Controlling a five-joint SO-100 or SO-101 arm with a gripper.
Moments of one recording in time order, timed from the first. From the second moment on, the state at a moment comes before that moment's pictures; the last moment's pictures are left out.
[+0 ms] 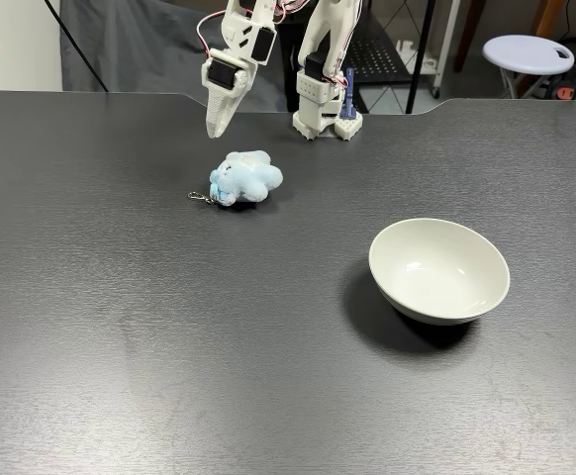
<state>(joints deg) 45.4 117.9 122.0 57.2 -41.7</state>
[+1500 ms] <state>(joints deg) 36.0 104.7 104.6 90.1 -75.2</state>
